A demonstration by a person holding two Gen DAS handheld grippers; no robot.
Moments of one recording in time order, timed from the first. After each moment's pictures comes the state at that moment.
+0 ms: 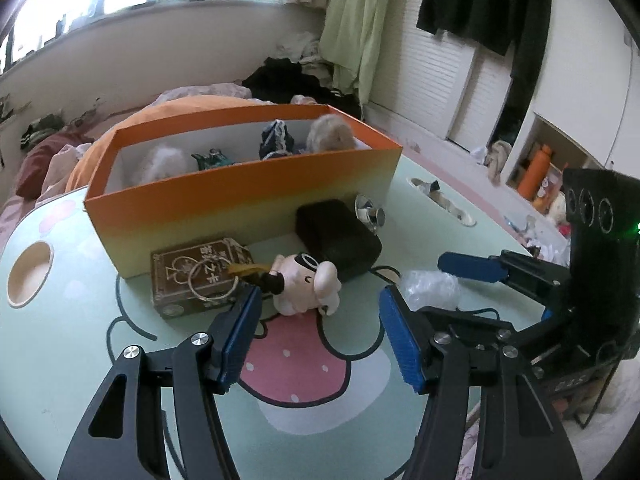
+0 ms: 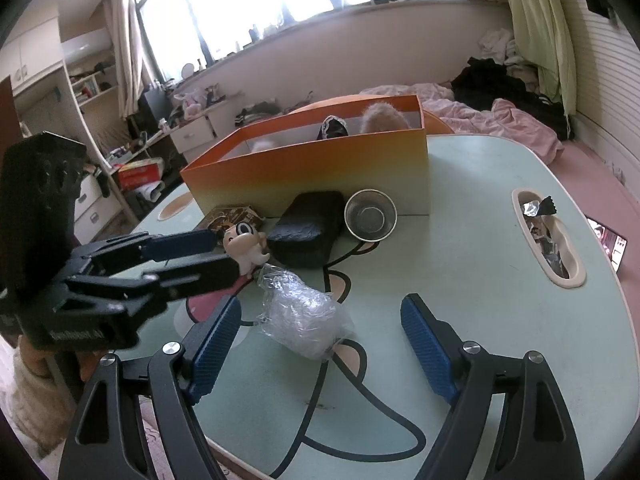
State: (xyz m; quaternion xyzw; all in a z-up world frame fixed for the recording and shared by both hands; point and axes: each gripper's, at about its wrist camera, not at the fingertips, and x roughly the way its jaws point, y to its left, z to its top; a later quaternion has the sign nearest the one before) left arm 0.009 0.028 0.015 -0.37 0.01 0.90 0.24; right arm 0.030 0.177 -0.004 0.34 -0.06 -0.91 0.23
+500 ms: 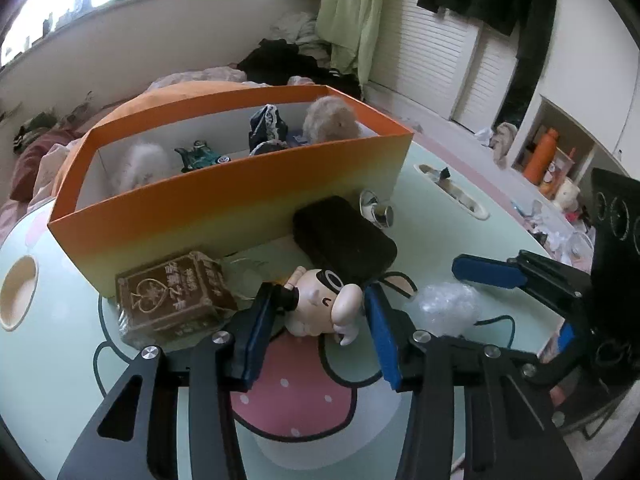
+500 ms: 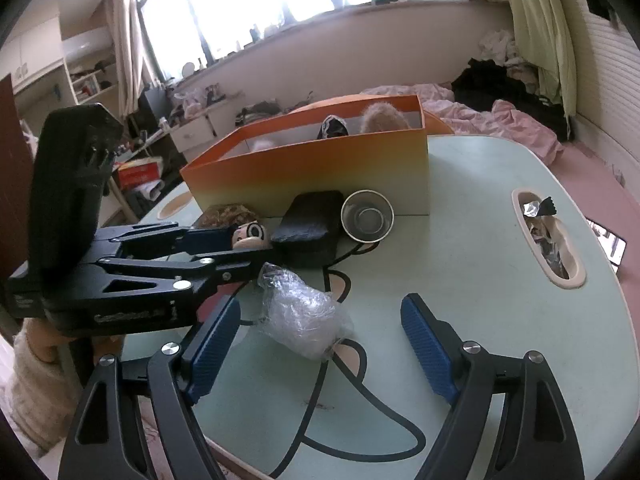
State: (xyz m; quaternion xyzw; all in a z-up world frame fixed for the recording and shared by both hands) left arm -0.017 0.040 0.009 -0.40 0.03 0.88 0.25; right arm 0.030 0.180 -0.003 0.34 -0.06 -0.91 0.23
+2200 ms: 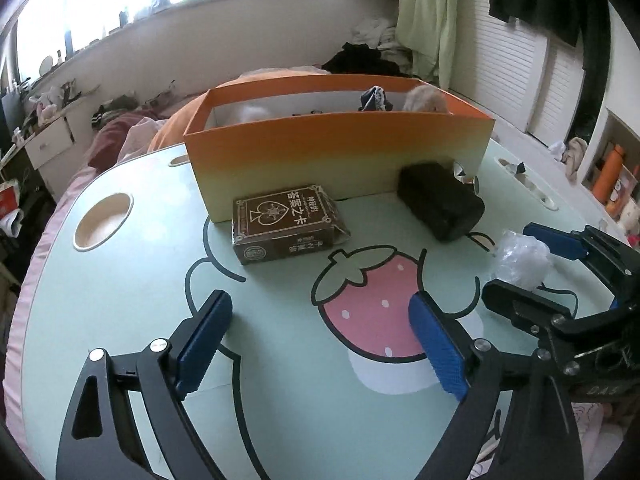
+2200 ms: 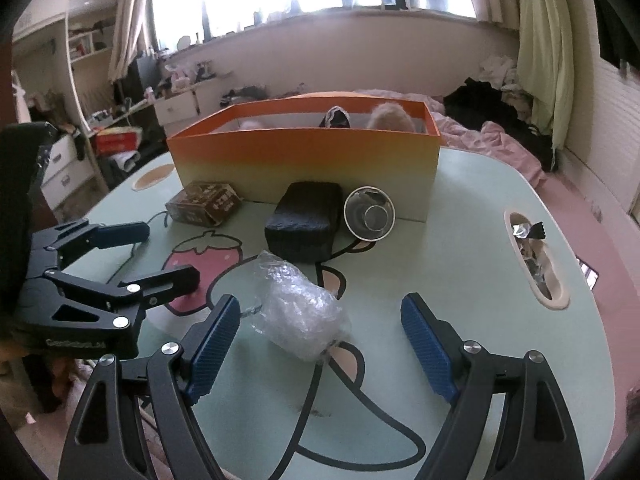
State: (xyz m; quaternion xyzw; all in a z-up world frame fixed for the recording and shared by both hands) left arm 0.017 -0.011 -0.004 -0.39 0.04 0.92 0.09; right arm 0.027 0.152 -0.013 0.34 0.04 -0.92 0.19
